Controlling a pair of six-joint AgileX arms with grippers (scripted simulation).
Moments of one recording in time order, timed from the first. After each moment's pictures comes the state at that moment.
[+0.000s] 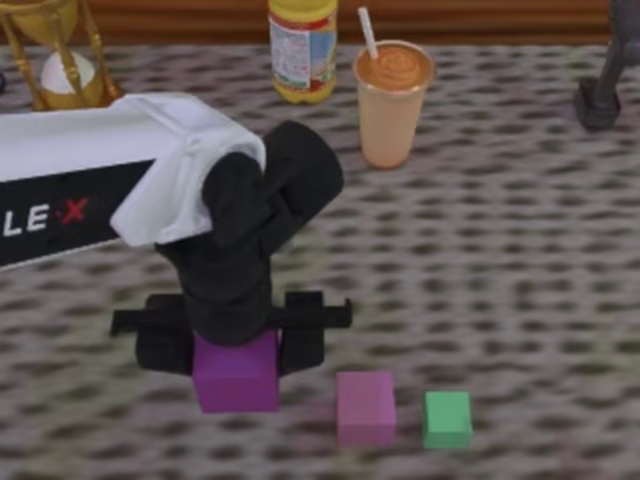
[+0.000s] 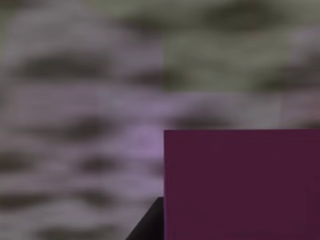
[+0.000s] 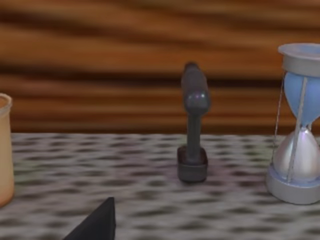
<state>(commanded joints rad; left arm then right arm) -0.74 1.73 1.18 -1.02 0.00 -0.73 0.01 0.00 0.00 0.00 0.00 0.00</state>
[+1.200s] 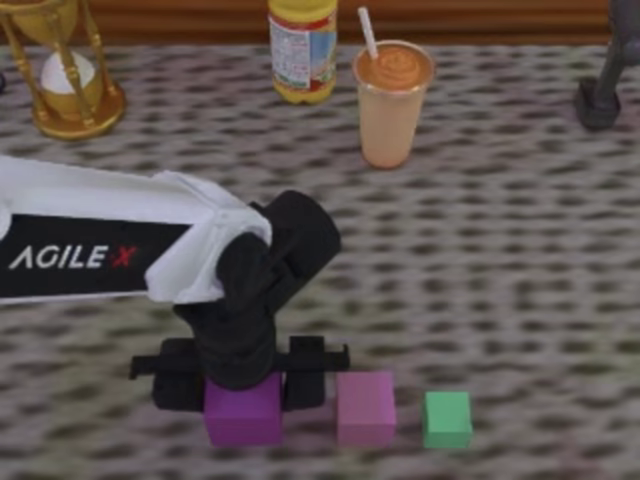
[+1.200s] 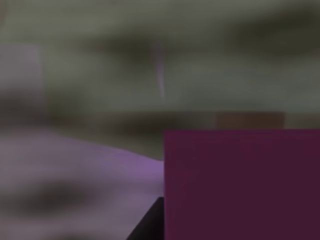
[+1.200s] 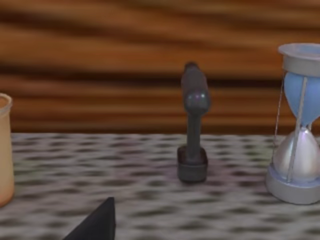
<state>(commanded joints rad) -0.74 1.83 1.02 -0.75 0.00 -0.73 0.01 0.00 0.00 0.00 0.00 0.00</state>
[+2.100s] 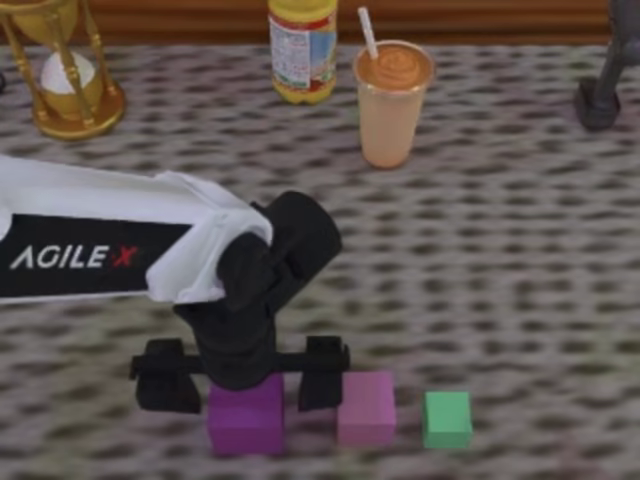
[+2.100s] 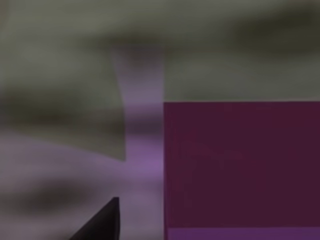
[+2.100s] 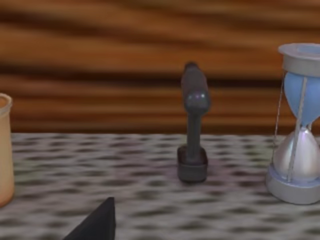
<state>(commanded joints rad) -0.74 1.83 1.03 -0.76 0.00 -0.74 0.01 0.00 0.00 0.00 0.00 0.00</state>
